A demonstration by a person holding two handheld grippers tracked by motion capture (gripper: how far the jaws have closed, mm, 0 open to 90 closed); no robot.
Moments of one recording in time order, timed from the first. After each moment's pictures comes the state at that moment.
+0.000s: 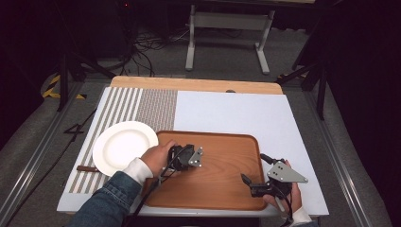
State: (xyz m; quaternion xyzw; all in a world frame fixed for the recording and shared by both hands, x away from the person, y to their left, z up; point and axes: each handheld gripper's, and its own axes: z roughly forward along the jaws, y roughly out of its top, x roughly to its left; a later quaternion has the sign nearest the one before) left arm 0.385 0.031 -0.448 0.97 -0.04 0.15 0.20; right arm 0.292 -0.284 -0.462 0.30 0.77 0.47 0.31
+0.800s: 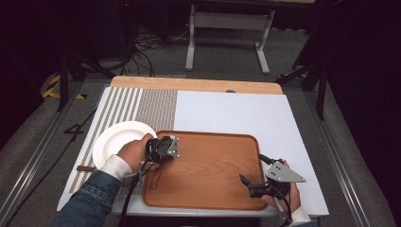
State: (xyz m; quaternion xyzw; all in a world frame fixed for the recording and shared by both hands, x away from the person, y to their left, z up) left arm 0.401 0.089 -0.445 0.97 0.03 0.16 0.16; right arm 0.292 -0.281 -0.463 0.30 0.77 0.47 0.30
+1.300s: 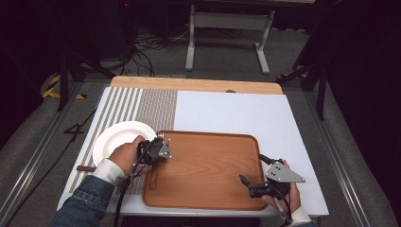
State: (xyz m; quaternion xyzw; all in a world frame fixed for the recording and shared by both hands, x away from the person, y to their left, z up) left arm 0.393 0.111 -0.448 0.97 0.05 0.16 0.17; right arm 0.292 -0.280 -0.462 0.30 0.78 0.47 0.30
